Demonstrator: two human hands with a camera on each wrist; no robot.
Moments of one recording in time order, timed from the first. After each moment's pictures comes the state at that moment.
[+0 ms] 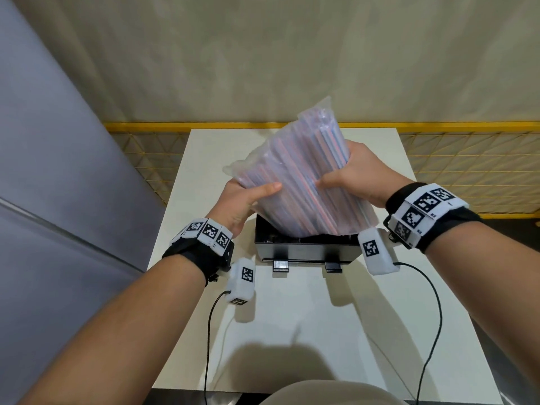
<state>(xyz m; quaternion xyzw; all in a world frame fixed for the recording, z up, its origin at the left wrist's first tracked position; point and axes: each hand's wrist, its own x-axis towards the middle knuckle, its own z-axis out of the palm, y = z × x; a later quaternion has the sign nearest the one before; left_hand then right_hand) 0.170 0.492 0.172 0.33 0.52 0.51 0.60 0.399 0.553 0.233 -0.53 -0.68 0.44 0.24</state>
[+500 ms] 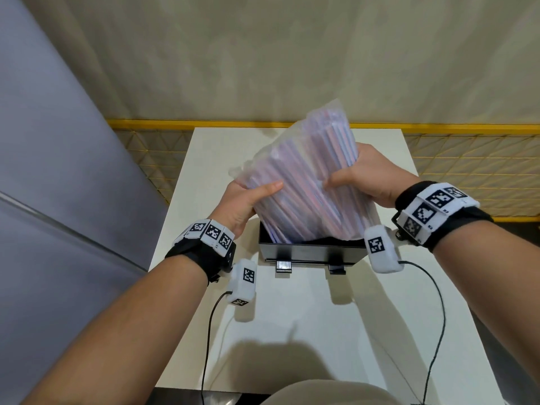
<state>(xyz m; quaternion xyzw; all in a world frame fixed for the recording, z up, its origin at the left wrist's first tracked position) 0.162 0.493 0.164 0.32 0.53 0.51 0.60 0.398 0.558 0.231 -0.55 -0.64 0.48 0.23</state>
